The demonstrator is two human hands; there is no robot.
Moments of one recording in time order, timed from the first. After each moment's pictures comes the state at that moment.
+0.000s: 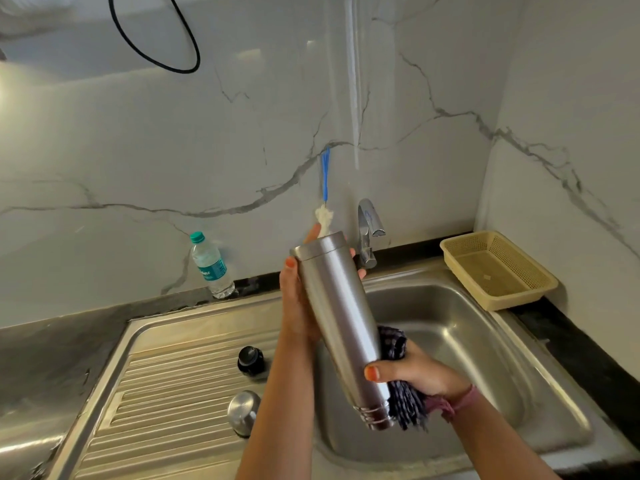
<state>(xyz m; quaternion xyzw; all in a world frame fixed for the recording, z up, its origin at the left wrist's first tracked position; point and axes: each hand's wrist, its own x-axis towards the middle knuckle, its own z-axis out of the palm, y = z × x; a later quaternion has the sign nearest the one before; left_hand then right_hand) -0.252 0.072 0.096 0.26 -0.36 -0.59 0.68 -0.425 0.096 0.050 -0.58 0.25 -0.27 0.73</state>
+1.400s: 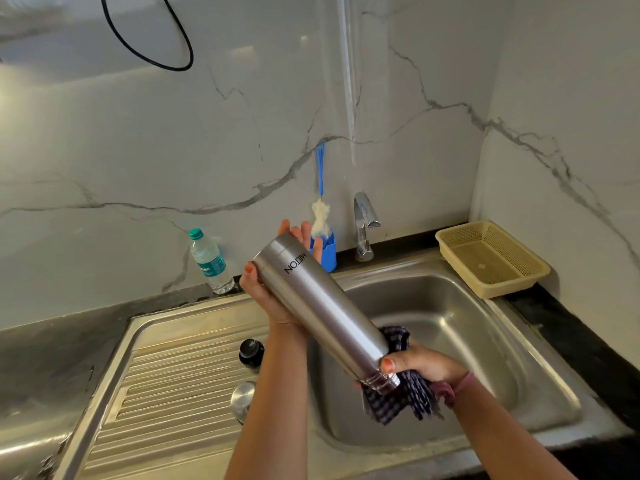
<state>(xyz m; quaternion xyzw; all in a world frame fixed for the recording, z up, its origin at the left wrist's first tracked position) -0.242 0.065 0.089 0.11 -0.37 -0.53 0.76 -0.447 0.096 0.025 -0.62 0.30 -0.17 0.71</state>
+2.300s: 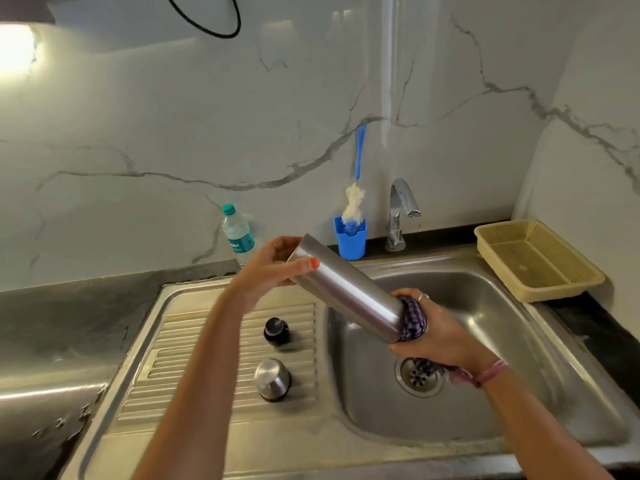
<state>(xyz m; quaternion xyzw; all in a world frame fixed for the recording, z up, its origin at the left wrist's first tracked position) -0.141 0.093 0.120 0.59 -0.51 -0.47 0.42 -0.429 0.063 0.021 -0.75 0.42 -0.26 0.44</state>
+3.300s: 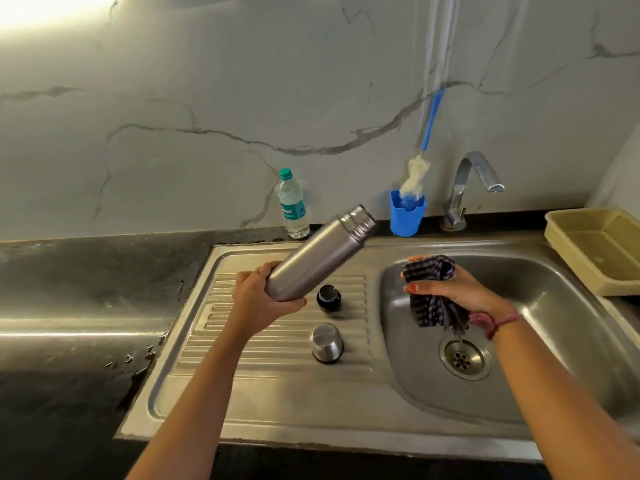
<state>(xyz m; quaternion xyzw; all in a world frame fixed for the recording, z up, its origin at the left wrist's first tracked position) -0.025 0.177 0.015 0.78 -0.54 -0.11 0.29 -0.354 0.039 0.015 -0.60 0.43 -0.24 0.63</state>
